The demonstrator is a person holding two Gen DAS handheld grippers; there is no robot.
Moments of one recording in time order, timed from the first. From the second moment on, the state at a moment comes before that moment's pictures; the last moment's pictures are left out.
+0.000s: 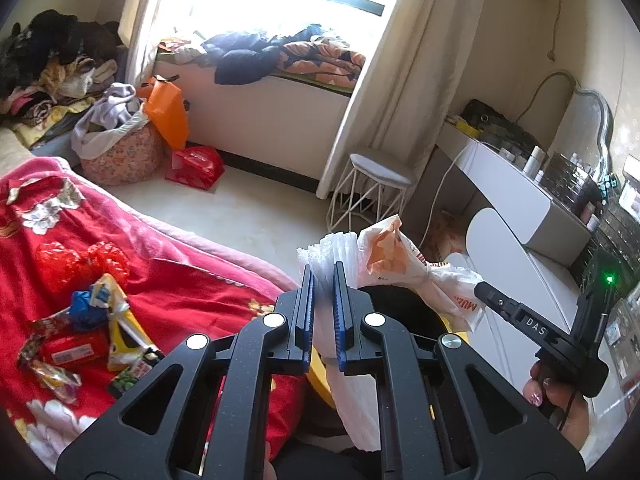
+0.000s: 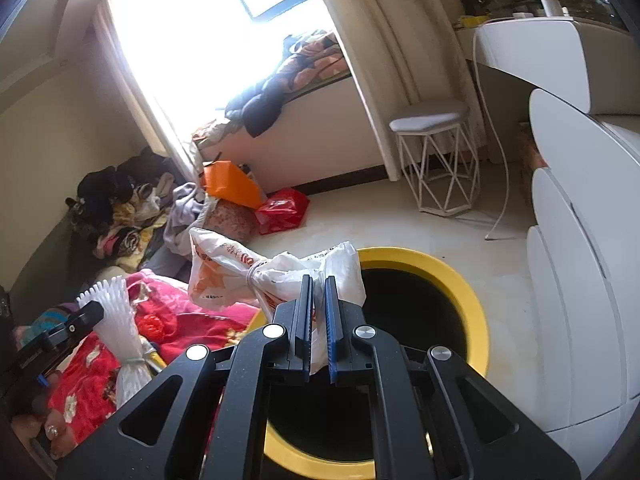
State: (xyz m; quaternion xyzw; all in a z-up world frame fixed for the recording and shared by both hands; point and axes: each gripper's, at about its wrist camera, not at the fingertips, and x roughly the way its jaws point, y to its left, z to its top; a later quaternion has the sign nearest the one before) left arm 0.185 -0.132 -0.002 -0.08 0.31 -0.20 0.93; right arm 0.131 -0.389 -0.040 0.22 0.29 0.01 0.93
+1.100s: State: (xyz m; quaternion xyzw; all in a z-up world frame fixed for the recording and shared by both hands) left arm 0.218 -0.187 -0.042 -0.07 0.35 -0.21 0.91; right arm 0.140 -0.414 -0.066 0.26 0.32 -0.04 0.91
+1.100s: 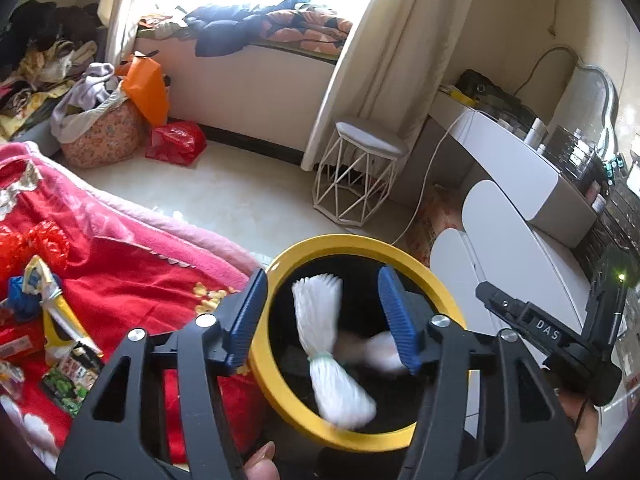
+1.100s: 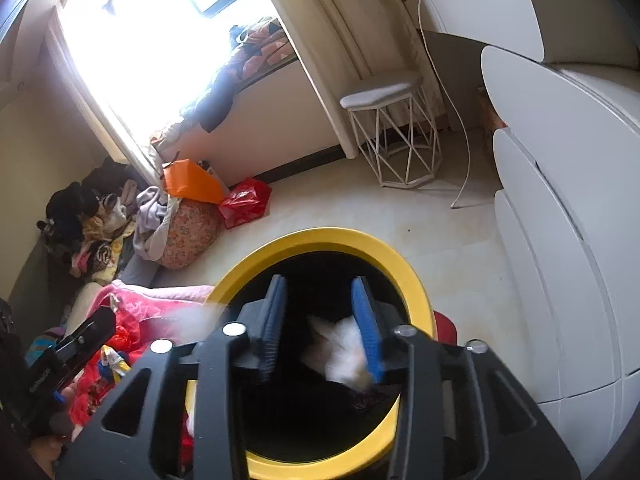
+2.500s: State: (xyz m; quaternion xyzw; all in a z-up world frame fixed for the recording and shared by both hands) left arm 0.179 -0.043 -0.015 -0.13 0.28 -0.08 0.95; right arm 0.143 -0.249 -0.031 0.12 0.32 0.13 0.93
